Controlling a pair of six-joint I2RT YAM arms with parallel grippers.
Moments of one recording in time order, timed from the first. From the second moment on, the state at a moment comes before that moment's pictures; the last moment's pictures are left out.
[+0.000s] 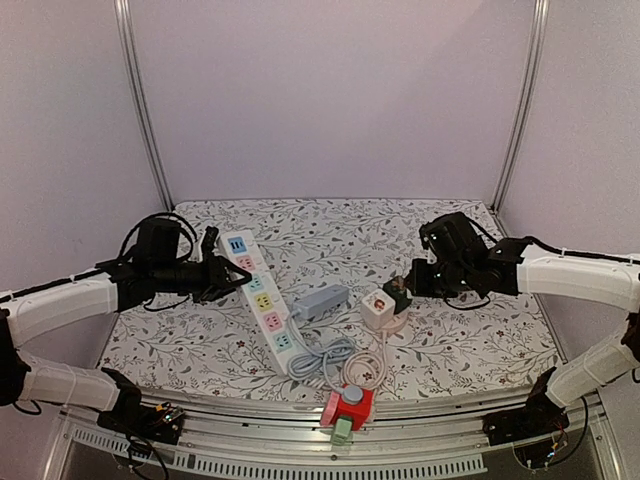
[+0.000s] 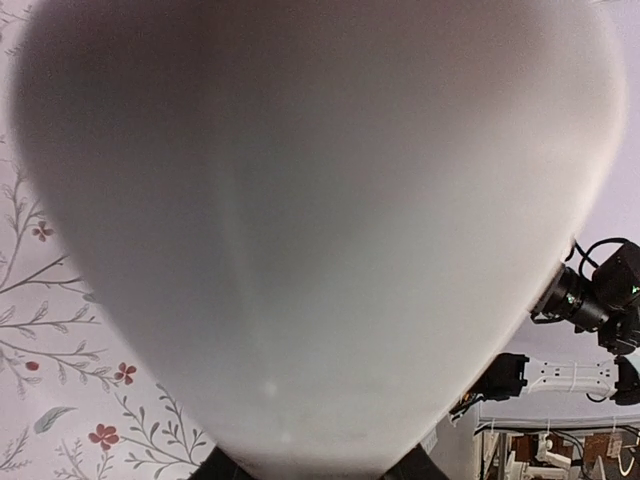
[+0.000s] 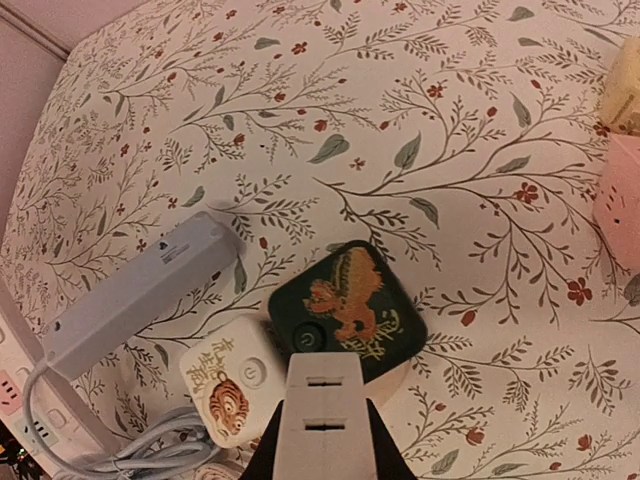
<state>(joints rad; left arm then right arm) -0.46 1.14 0.64 -0.08 0.49 -0.79 0.78 1.40 0.95 -0.38 0.16 0.63</state>
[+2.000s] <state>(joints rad) -0.25 1.59 0.94 -0.15 0.62 -0.68 0.44 1.22 0.61 -0.28 0.14 0.64</state>
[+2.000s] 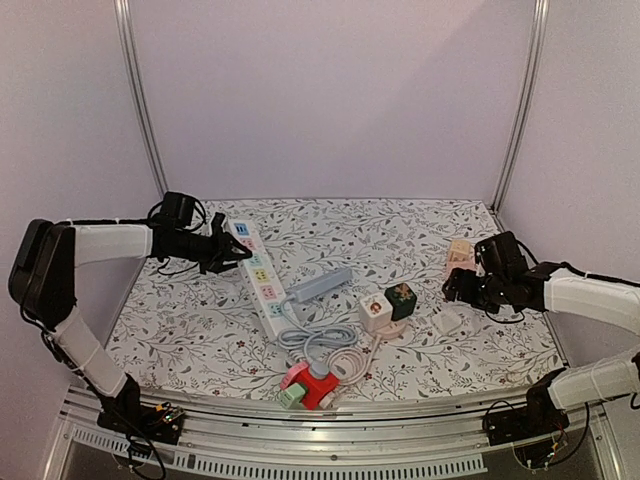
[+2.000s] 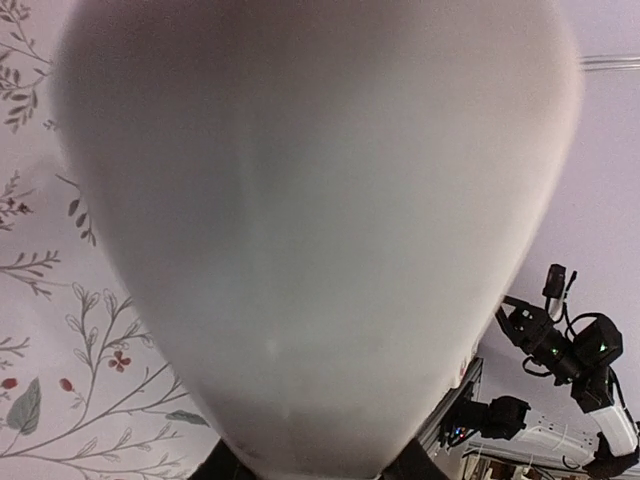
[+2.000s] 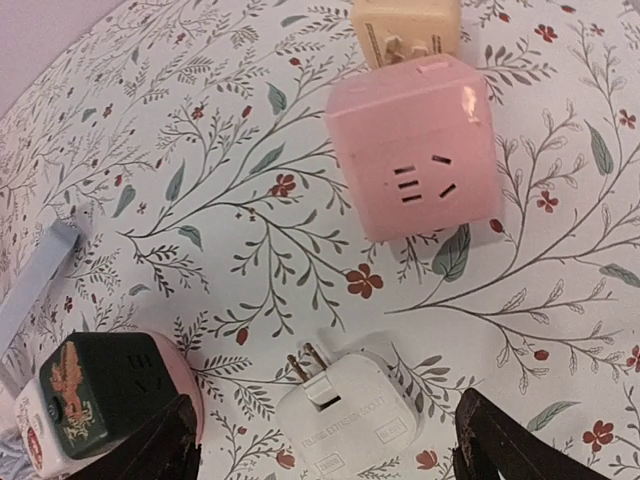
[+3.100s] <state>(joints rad) -0.11 2.06 1.33 -0.16 0.60 -0.58 0.56 1.59 1.07 -0.35 -0.15 0.48</state>
